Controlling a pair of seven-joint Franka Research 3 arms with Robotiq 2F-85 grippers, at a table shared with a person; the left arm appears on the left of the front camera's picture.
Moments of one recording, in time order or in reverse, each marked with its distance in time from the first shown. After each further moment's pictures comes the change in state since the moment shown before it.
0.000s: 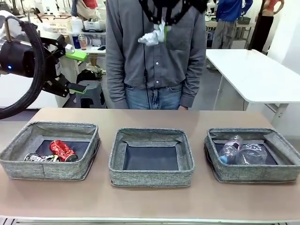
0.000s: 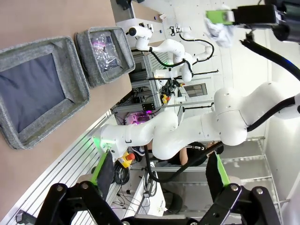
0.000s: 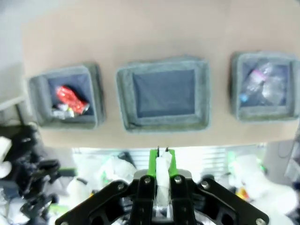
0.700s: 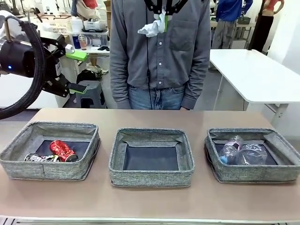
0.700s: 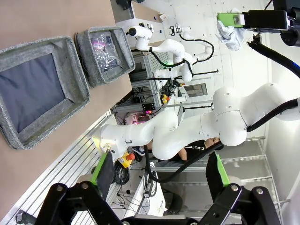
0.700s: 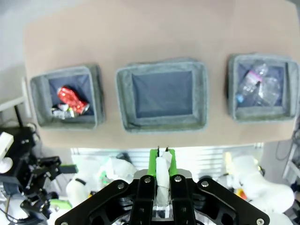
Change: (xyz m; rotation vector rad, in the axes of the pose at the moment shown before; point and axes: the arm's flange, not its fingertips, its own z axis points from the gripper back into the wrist) left arm 0.000 0.000 0.000 0.000 0.000 0.000; right arm -0.005 0.002 0.011 -0.012 -0.023 0.007
